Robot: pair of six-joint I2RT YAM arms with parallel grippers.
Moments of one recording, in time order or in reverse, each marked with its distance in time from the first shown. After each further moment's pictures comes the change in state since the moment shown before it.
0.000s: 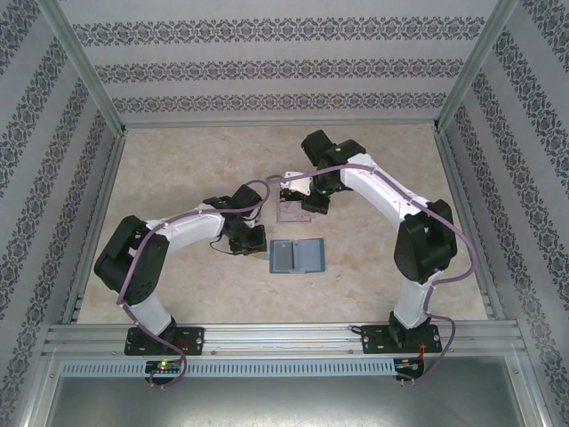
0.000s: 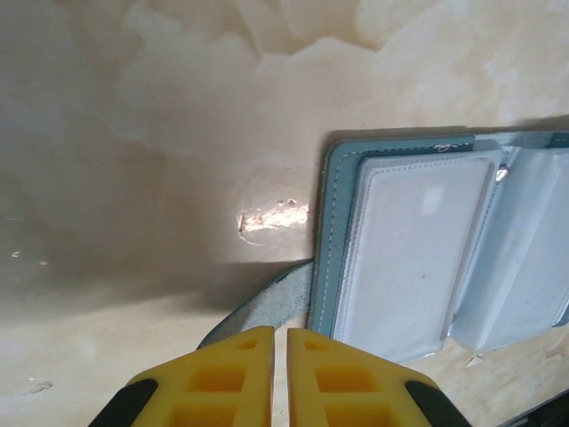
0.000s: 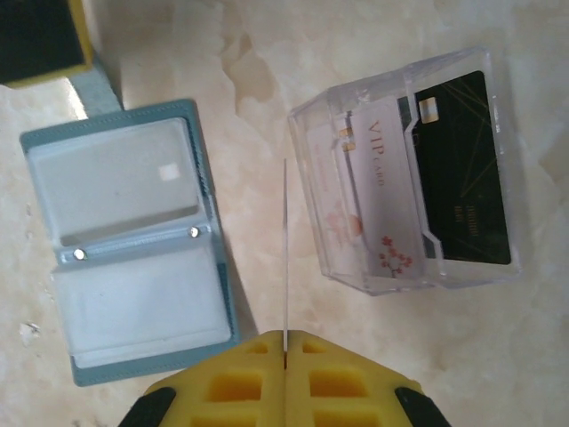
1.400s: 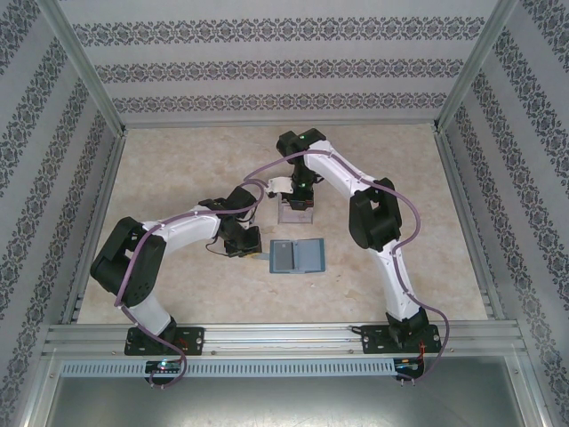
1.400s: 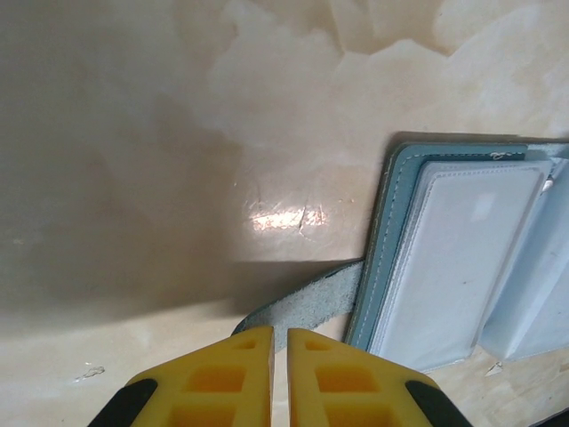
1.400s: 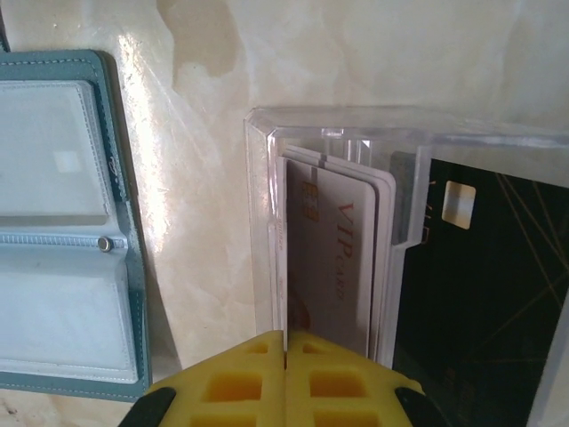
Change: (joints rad) left arm 0.026 -0.018 -0.038 0.002 -0.009 -0.020; right arm 0.028 0.479 0.493 -0.299 0.072 -0.153
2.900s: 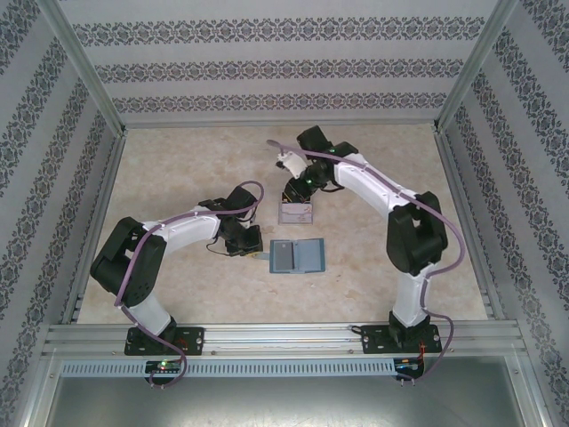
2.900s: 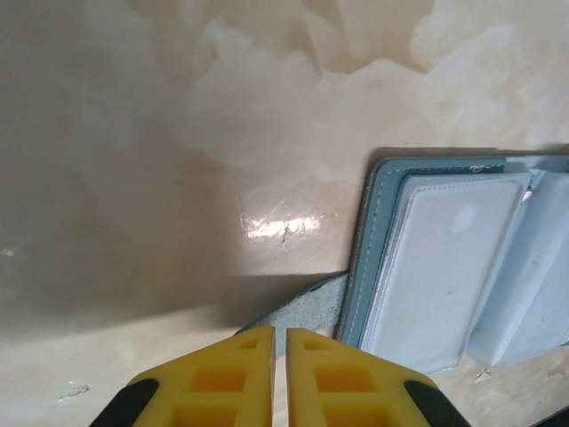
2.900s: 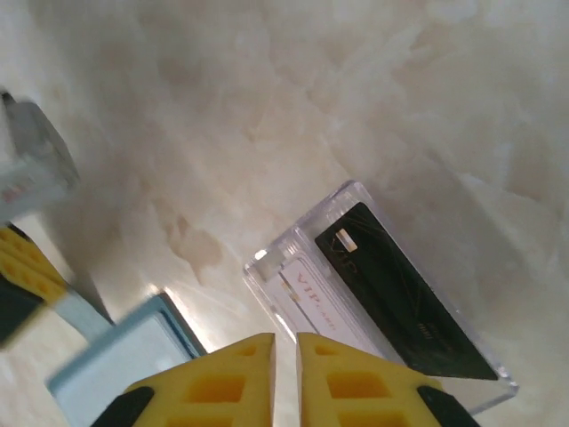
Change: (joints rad) left arm 0.000 0.000 -0.007 0.042 0.004 -0.006; right arm -0.043 -0.438 -0.555 0.627 -0.196 0.789
